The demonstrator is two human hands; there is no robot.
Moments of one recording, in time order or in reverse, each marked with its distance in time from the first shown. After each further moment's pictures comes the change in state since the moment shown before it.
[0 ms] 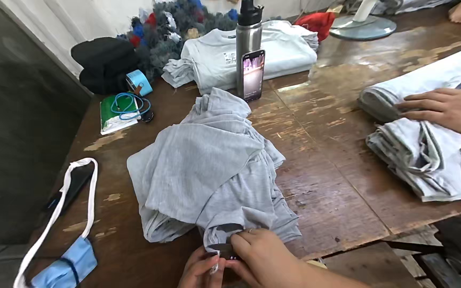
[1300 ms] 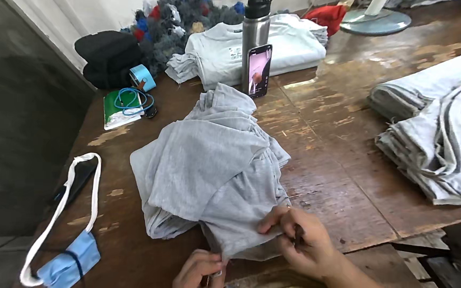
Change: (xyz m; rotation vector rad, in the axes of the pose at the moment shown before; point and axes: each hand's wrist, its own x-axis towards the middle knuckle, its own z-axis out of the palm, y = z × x) left_hand 0.009 -0.002 -0.024 0.370 -0.156 0.153; right_hand -0.006 0.043 -0.041 0.462 0.294 -0.067
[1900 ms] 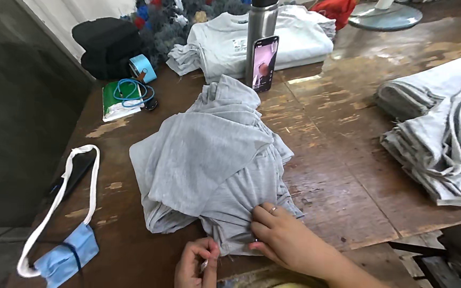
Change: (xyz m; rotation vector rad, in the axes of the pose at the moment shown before) left_hand -0.001 -0.001 -0.003 -0.026 -0.051 -0.228; right_hand -0.012 0.007 0.013 -0.551 -0.499 0.055
